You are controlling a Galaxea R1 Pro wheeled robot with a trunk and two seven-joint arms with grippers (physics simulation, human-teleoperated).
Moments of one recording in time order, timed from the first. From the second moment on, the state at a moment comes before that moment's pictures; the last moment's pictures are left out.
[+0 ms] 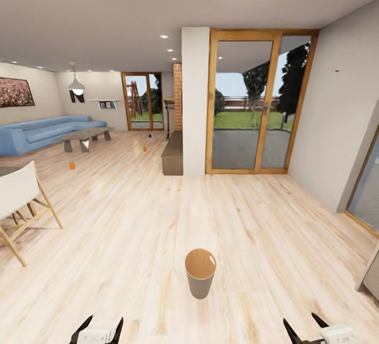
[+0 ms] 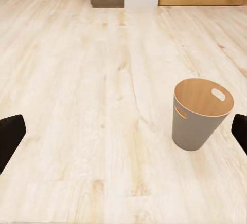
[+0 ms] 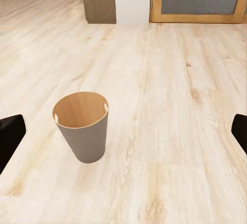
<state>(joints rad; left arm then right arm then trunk) 0.17 0.00 0.12 -1.19 -0.02 -0.24 -0.17 0.12 -0.08 -0.44 -1.10 -0.02 -0.32 0.60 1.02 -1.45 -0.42</state>
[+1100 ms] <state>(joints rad) 0.17 0.00 0.13 -1.19 -0.02 -0.24 -0.17 0.12 -0.08 -0.41 -1.09 -0.02 -0.32 0.60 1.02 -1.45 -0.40</state>
